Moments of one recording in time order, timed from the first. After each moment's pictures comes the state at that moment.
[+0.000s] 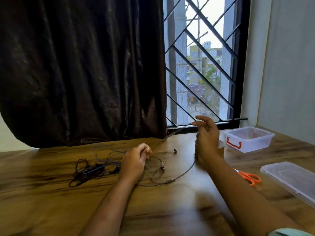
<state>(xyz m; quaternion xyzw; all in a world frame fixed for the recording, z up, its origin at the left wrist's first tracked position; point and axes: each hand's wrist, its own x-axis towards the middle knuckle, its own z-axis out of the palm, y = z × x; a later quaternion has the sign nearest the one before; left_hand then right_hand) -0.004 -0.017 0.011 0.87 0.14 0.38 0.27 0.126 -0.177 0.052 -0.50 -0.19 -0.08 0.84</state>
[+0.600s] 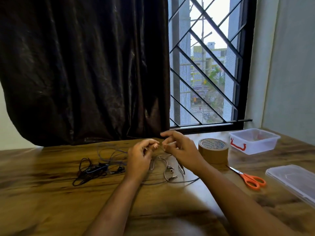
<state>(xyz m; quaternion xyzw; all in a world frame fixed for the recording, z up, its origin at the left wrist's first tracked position) -0.007 -0.036 0.023 0.80 0.07 0.47 0.36 0.090 -0.161 0.042 -0.67 -0.49 -0.04 0.56</state>
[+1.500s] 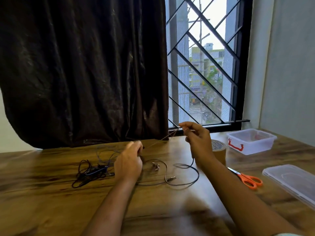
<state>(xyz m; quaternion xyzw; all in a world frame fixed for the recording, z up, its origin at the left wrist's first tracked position) -0.019 -0.019 0.016 0.86 0.23 0.45 0.07 0.105 -0.175 0.058 -0.56 -0.32 -0.07 0.76</state>
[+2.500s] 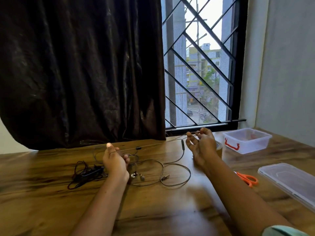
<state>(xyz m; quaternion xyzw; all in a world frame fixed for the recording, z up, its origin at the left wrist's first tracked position) -0.011 -0.017 0.035 0.39 0.28 0.54 0.69 0.120 -0.181 0.060 -0.35 -0.06 0.13 0.93</state>
